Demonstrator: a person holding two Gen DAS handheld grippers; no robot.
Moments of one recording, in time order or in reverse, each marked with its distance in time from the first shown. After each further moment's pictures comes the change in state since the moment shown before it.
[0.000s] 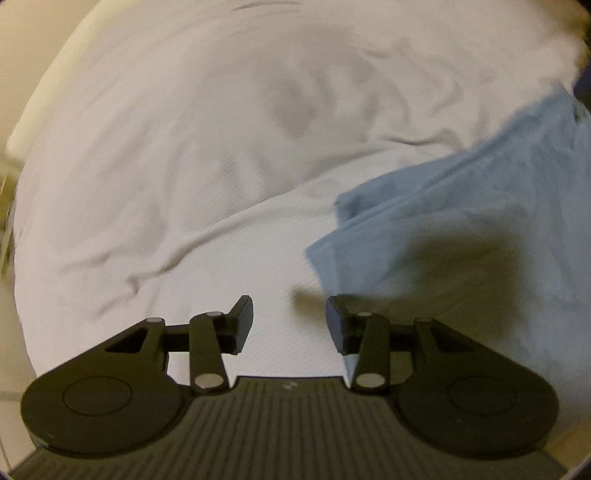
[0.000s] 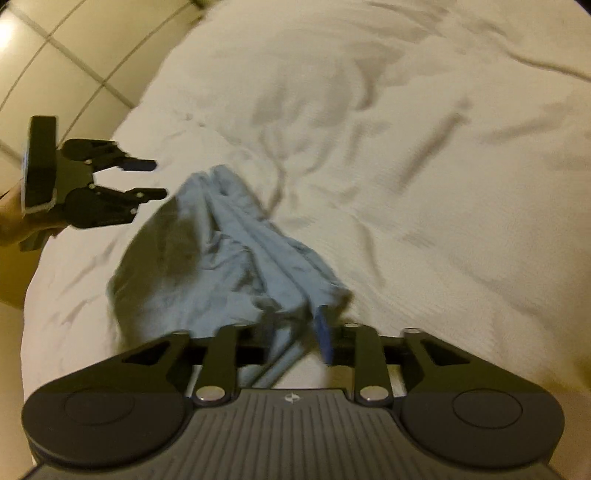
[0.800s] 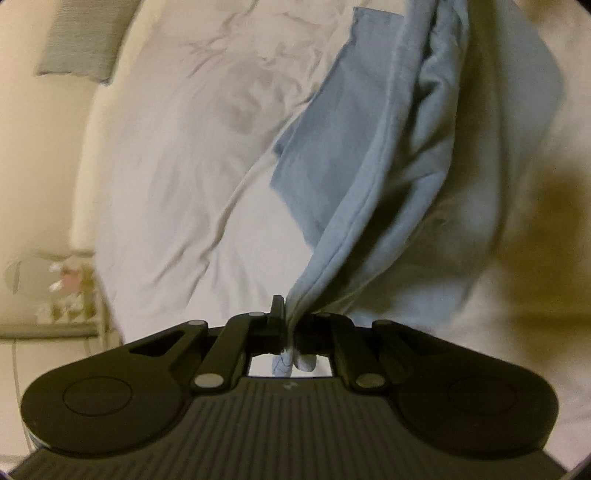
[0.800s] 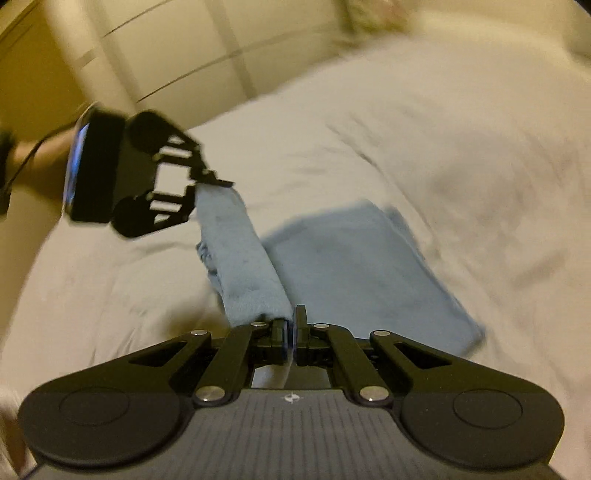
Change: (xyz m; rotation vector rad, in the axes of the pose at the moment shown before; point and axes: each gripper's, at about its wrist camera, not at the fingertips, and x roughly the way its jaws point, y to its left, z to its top) left arm -0.114 -0.085 -0.065 0.509 -0.011 0.230; right arm -0.046 0.137 -0.031 -0.362 -0.081 0.075
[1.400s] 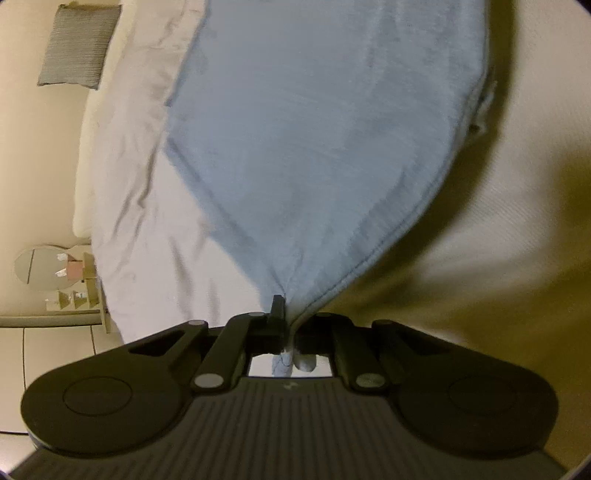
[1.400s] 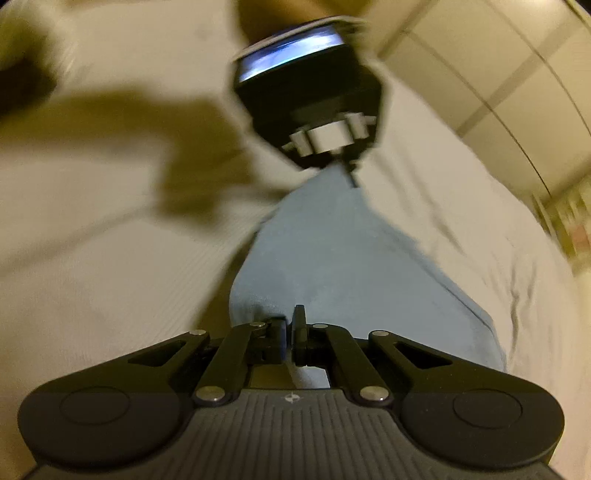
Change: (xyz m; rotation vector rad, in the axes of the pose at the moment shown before) left arm -0.068 -0.235 -0.153 -0.009 0.001 0.123; right arm 0.088 0.268 -0.169 -1.120 0.094 -0.093
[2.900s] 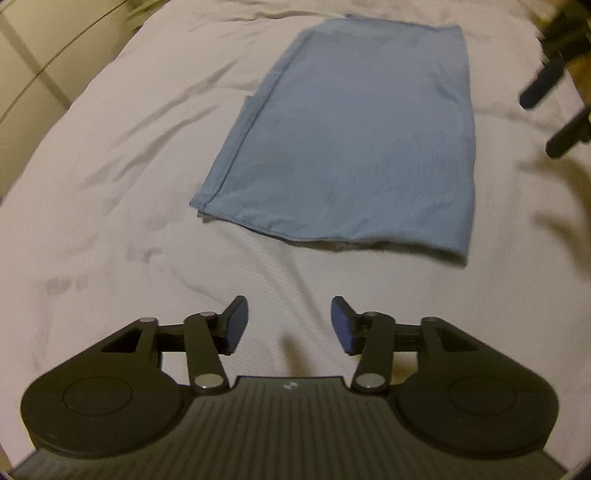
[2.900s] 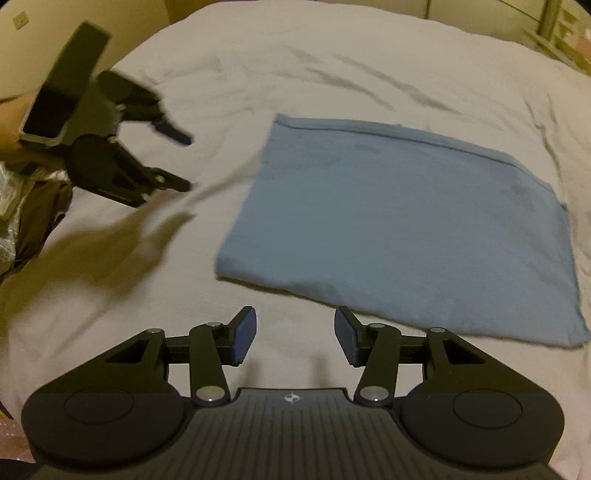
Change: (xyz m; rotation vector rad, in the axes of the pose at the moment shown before) left arm -0.110 -0.006 0.030 -1.092 0.313 -0.262; right arm -0.022 -0.078 -0.011 0.403 0.155 0.310
